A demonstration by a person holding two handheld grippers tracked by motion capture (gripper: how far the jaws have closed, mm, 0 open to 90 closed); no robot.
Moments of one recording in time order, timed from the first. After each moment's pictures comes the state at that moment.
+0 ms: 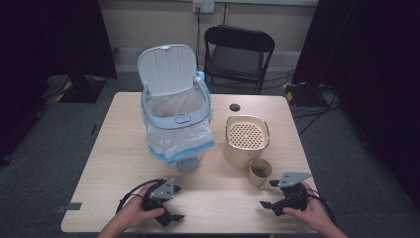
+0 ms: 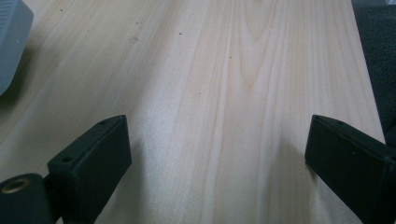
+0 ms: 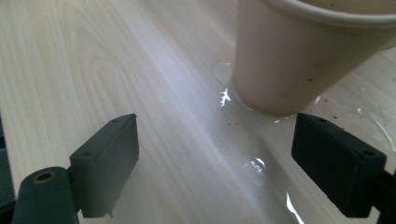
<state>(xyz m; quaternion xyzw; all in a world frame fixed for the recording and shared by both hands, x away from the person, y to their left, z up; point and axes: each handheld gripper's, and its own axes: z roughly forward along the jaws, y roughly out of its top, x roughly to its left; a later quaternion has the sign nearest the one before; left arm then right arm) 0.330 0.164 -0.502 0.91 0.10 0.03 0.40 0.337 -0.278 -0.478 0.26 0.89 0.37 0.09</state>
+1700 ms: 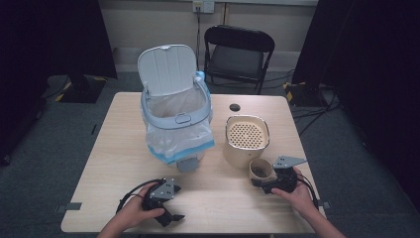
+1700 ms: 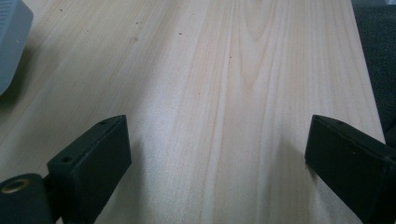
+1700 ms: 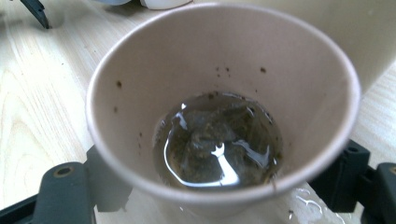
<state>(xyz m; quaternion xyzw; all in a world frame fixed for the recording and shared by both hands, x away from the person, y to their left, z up) 0.330 0.164 -0.502 0.91 0.10 0.03 0.40 0.386 -0.264 -0.487 0.30 0.83 0.45 0.11</state>
